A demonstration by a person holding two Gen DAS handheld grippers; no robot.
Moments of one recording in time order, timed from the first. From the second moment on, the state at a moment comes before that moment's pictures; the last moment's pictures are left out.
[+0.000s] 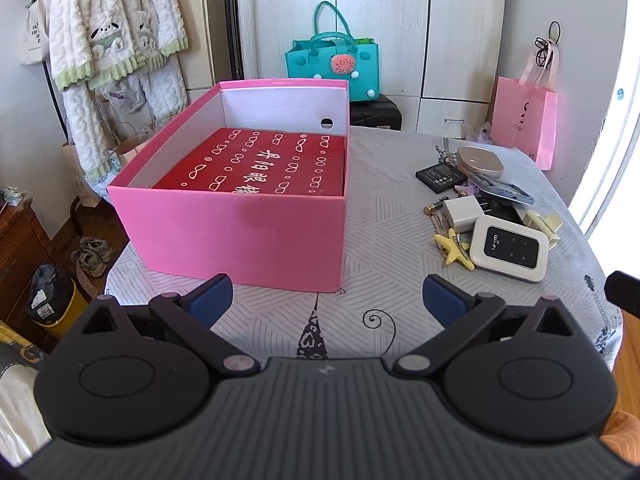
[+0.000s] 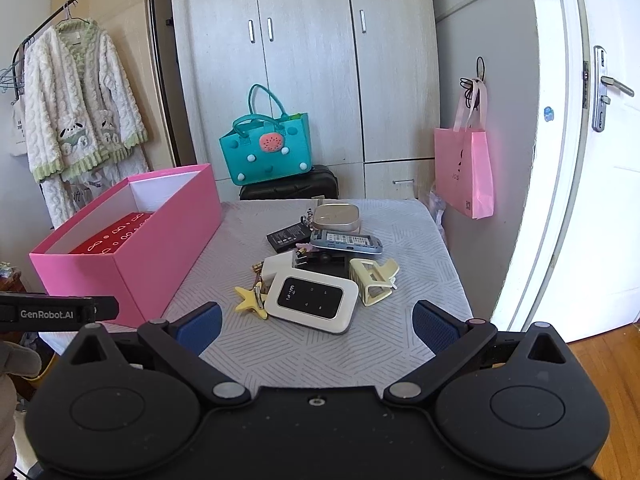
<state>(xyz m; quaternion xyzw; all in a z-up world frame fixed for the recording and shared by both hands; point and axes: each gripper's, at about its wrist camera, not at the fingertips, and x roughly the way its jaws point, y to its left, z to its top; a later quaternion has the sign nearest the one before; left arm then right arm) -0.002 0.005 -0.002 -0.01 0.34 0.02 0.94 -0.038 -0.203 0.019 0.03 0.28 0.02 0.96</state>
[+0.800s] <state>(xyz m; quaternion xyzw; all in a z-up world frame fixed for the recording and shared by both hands) -0.006 0.002 -0.003 -0.01 0.33 0.01 0.94 -0.037 -0.211 0.014 0.04 0.28 0.02 0.96</state>
